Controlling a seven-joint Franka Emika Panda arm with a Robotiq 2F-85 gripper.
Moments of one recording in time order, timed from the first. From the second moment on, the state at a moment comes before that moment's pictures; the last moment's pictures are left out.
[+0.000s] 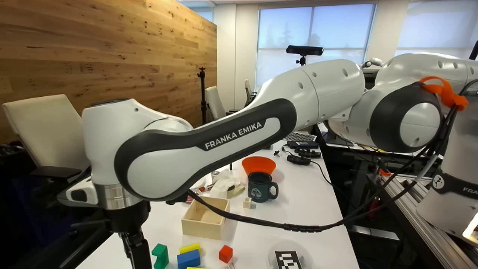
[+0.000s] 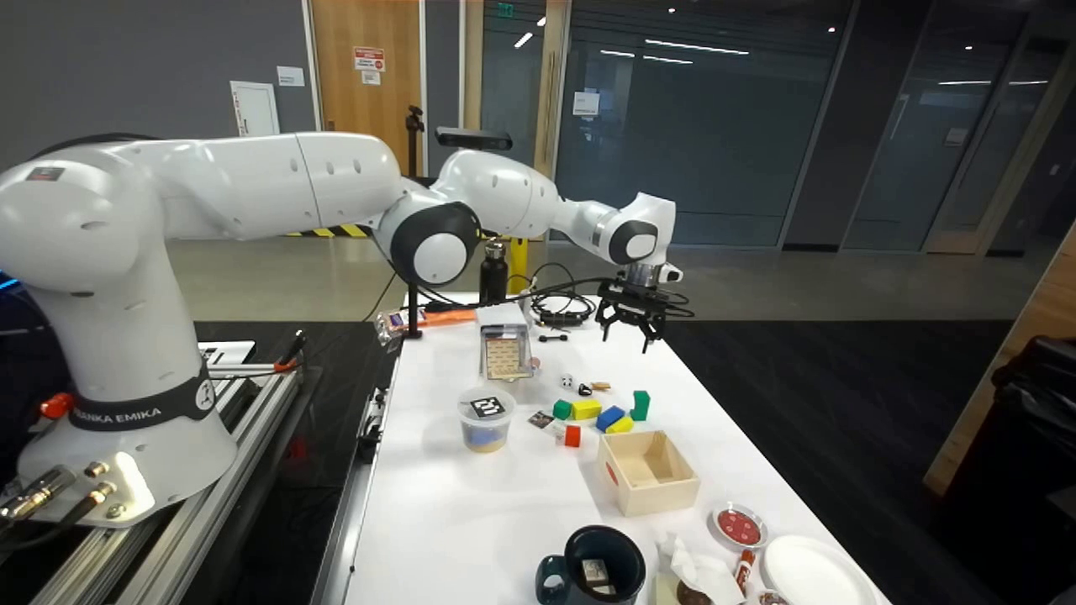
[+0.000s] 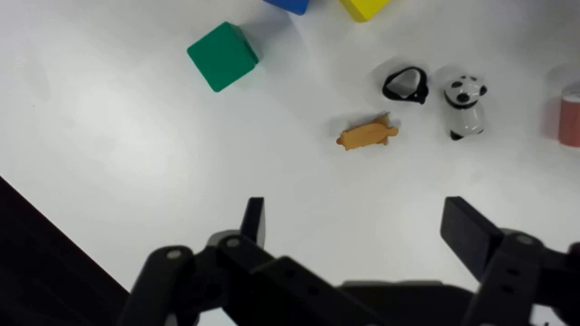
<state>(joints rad) 0.37 1.42 0.12 -0.44 -0.11 1.90 -0.53</state>
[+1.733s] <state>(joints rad) 0.27 1.43 0.14 -0.46 -0.06 1.78 -0.41</state>
